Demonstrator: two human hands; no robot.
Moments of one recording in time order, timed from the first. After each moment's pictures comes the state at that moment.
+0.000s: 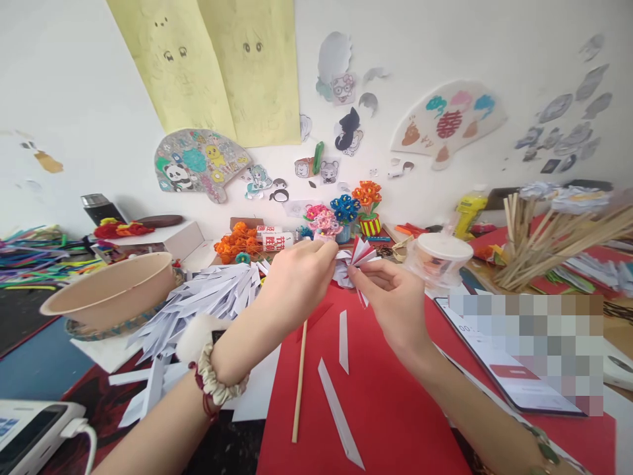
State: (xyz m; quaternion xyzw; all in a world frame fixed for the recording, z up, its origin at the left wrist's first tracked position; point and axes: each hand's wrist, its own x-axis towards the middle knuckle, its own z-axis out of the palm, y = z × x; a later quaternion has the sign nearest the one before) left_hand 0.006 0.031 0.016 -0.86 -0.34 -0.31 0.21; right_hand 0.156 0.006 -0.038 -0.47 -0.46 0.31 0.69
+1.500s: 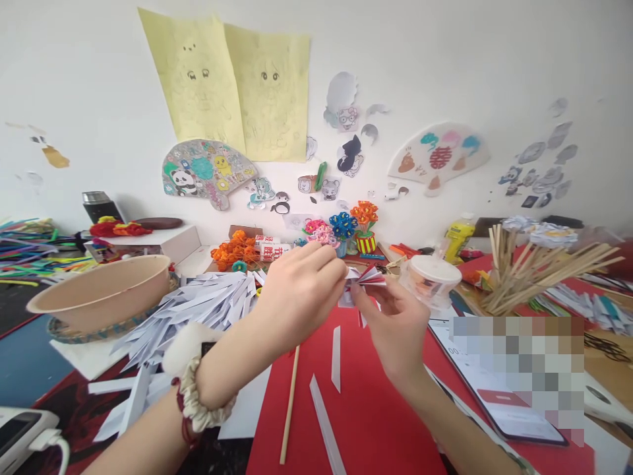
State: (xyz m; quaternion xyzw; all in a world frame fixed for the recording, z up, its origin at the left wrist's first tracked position) left_hand 0.003 0.019 0.031 -0.86 -0.26 -0.38 0.24; right_hand 0.154 -0.002 -0.038 -0.41 -0.50 0.26 0.72
